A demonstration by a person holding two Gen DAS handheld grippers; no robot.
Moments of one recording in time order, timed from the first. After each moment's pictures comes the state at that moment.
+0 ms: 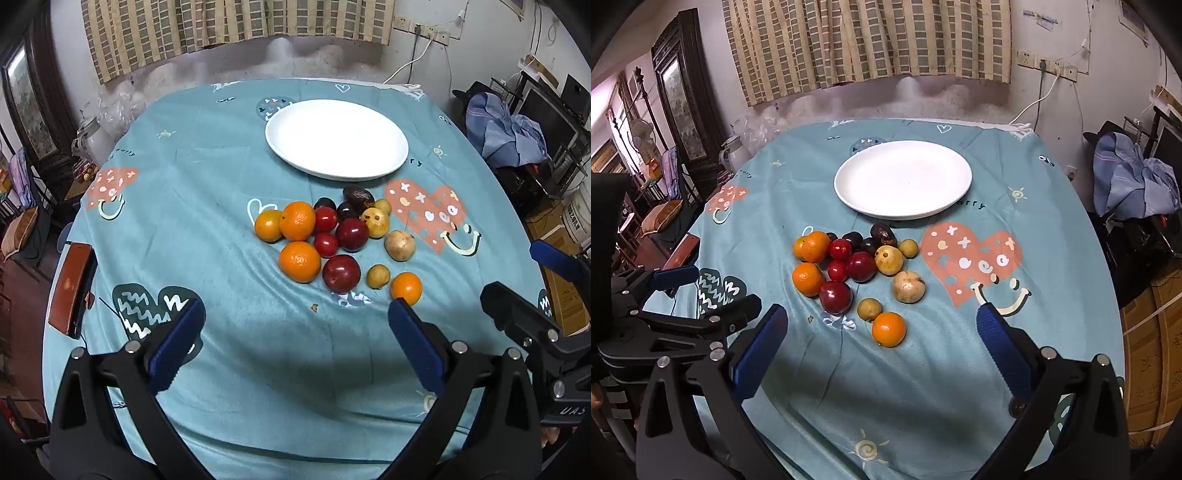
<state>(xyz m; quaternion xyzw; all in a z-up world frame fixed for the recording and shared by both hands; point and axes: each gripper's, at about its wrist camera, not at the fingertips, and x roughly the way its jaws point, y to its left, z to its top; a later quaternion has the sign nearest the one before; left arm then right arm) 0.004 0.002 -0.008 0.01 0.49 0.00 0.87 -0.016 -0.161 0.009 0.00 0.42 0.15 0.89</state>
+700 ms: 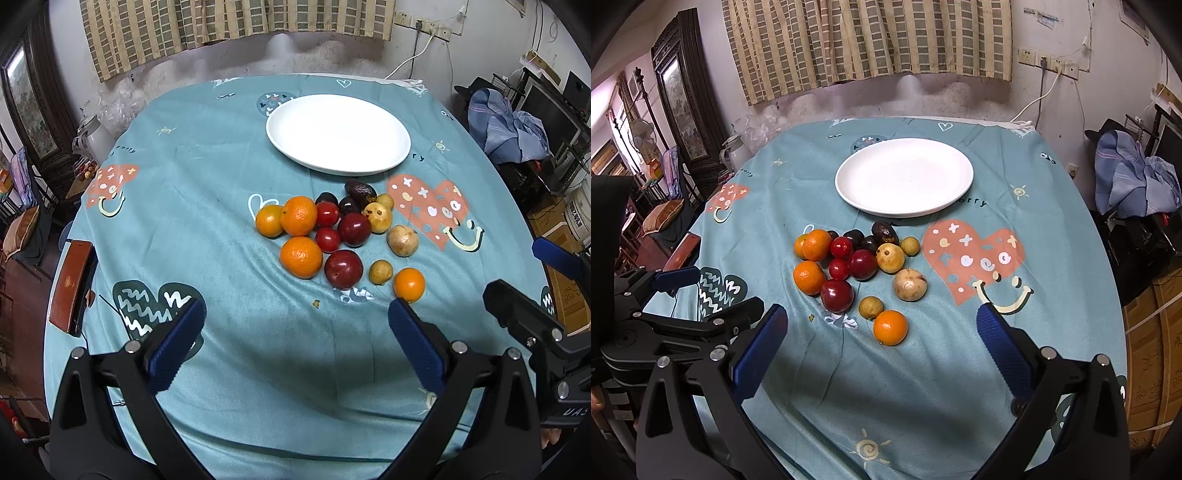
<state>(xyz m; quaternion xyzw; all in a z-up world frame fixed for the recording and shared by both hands) 0.005 0.002 -0.011 0.01 0.49 0.00 0.87 -0.016 -0.161 0.008 0.00 0.43 0.15 0.89</state>
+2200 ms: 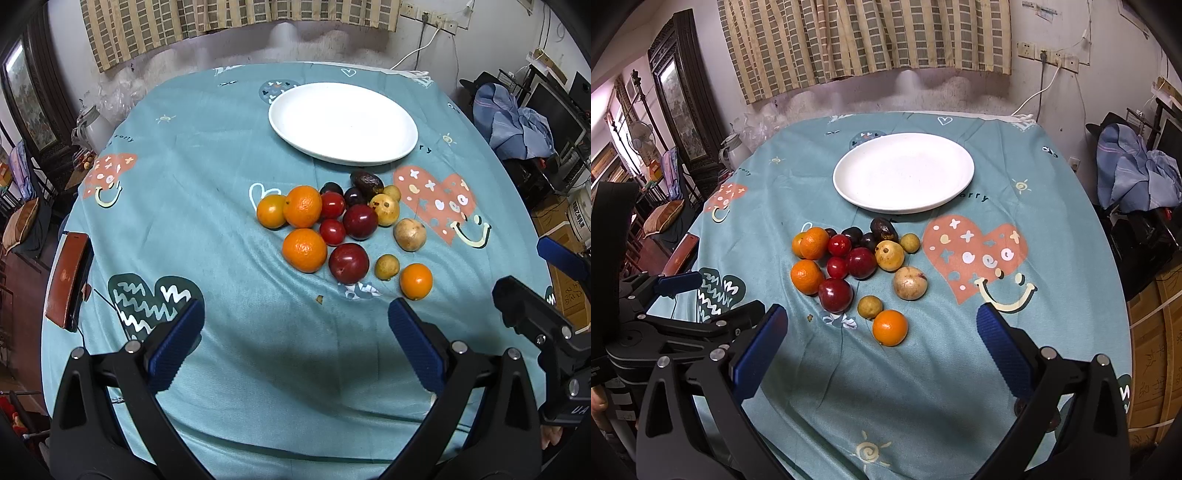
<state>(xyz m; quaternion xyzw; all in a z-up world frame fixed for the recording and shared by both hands) 0.011 0.006 -0.023 0.01 0.51 0.00 0.86 -0.012 -0.161 0.003 0.00 0.43 0.15 0.89</state>
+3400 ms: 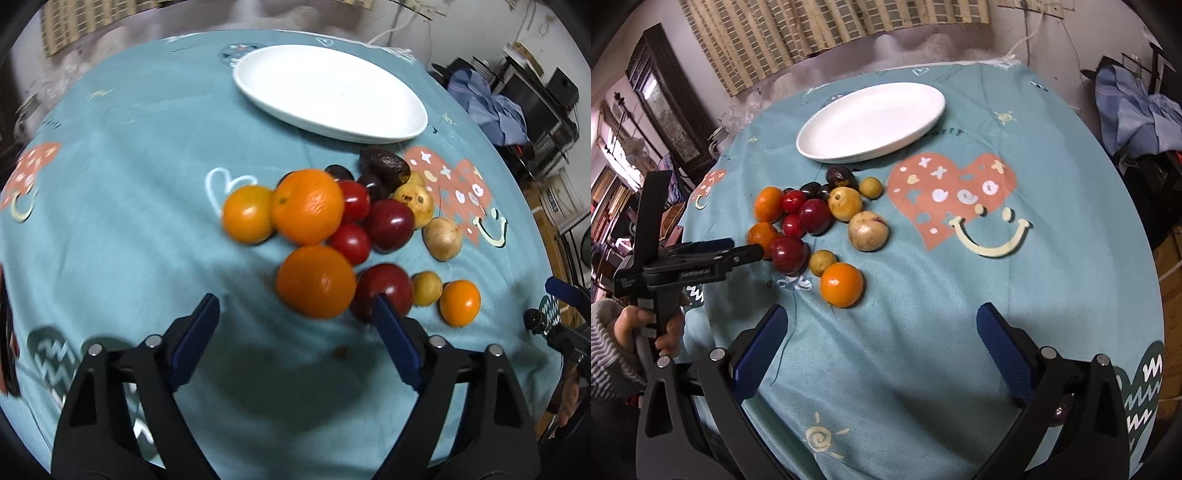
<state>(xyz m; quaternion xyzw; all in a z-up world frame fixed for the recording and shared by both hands) 0.093 0.025 -0.112 -0.02 0.54 -0.11 0.84 -0.007 -0.215 -0.065 0.07 0.50 0.14 0.85</state>
